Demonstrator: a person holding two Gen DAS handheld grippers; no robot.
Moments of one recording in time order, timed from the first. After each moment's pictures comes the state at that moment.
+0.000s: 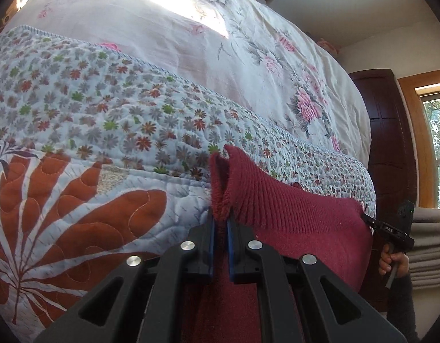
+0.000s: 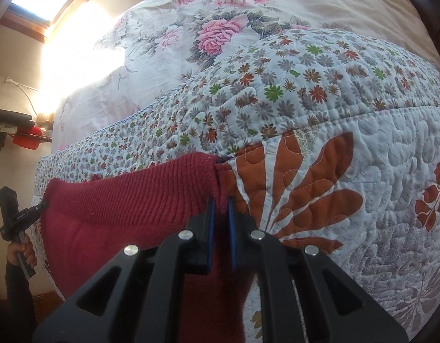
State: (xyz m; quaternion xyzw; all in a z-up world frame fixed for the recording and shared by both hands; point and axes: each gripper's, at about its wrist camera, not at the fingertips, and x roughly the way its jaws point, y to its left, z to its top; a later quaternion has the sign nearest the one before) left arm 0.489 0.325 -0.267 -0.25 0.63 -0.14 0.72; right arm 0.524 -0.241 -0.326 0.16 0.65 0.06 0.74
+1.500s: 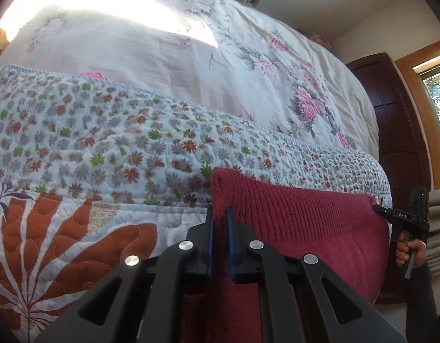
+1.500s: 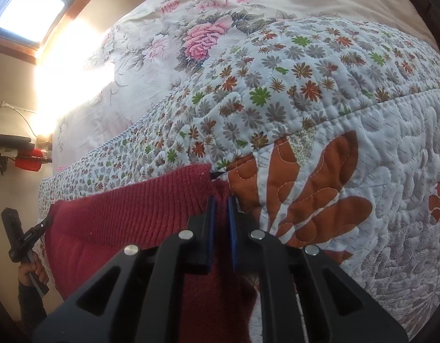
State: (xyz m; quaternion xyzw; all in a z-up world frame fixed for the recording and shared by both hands) left arm 0.499 0.301 -0.270 -0.19 0.62 -0.13 0.75; right arm 0.529 -0.247 -0.337 0.20 0.65 0.03 0.73
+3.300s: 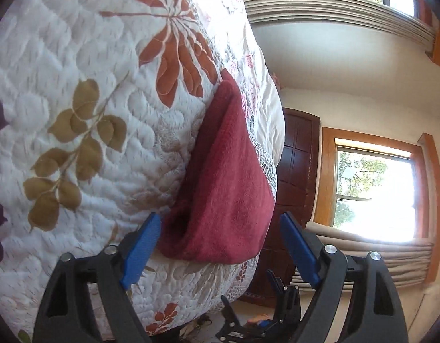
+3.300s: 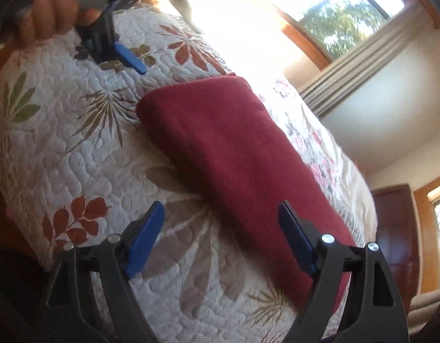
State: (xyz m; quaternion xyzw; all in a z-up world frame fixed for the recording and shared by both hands) left arm 0.279 0.418 -0.275 -0.53 0.53 -0.23 0.62; right arm 0.177 0.165 -0.241 -0.42 0.36 0.19 0.81
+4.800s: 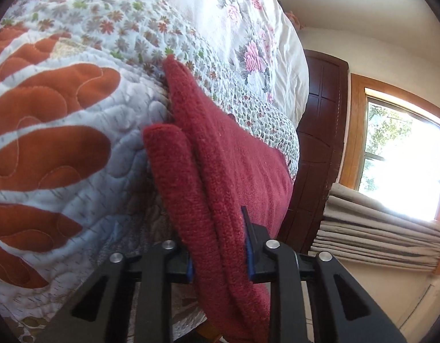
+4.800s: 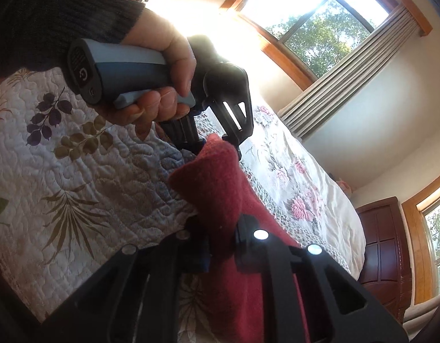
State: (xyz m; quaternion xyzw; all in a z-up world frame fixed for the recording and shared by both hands) left arm 0.467 0.319 -0.284 -0.41 0.66 -0.29 0.56; right arm 0.265 0.229 -0.170 -0.38 0.33 0.16 0.85
